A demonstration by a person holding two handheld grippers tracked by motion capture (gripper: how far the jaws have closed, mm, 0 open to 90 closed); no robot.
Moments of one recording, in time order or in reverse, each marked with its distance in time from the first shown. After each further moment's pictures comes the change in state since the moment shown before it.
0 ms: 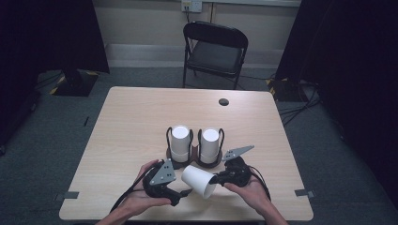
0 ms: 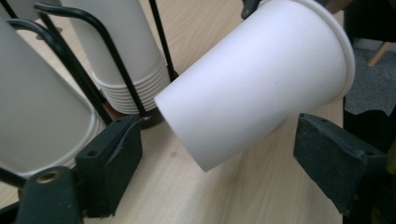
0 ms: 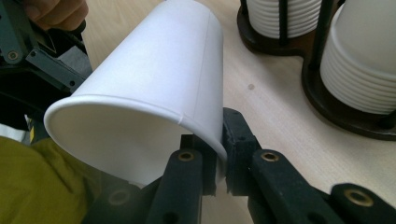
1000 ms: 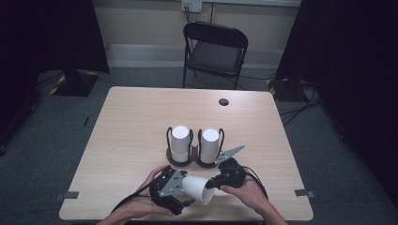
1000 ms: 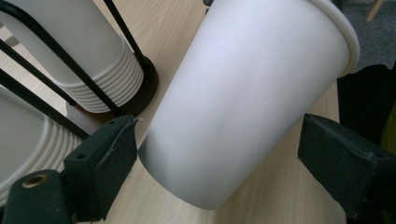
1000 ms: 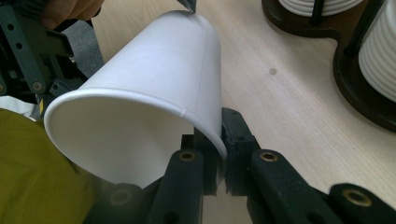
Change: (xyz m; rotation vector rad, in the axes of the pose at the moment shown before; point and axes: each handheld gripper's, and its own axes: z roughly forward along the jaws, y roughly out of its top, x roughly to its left) left arm -0.016 -0.007 0.017 0.069 -0.031 0.151; right arm 0.004 0.004 0.013 0.097 0.040 -0.035
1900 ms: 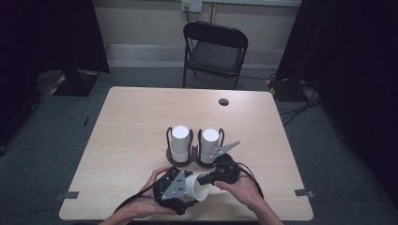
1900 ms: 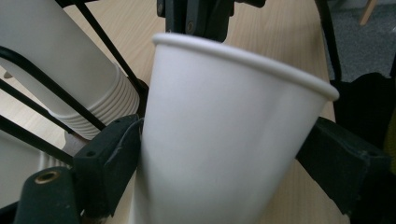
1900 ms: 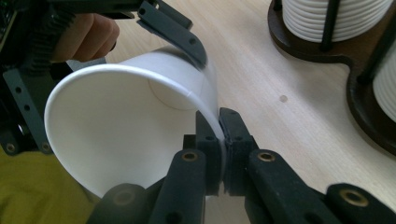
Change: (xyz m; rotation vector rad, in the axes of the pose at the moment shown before) left arm -0.005 0.007 0.005 -0.052 0.002 0.065; right arm 0.002 0.017 0.009 -0.034 0.034 0.041
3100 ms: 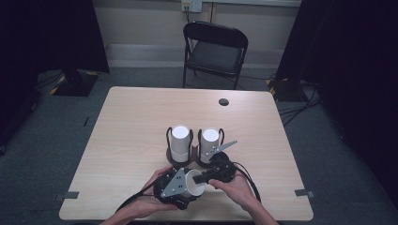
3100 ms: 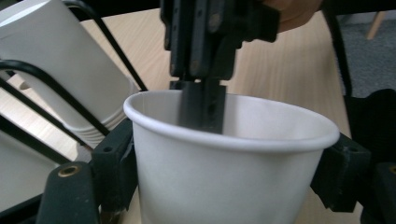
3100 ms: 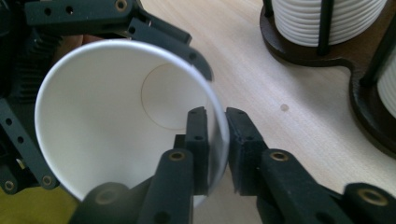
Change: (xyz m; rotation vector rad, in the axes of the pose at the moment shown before) left arm 0.009 -0.002 0.003 -0.063 0.026 -0.025; right arm 0.001 0.005 0.009 -0.026 -0.024 0.090
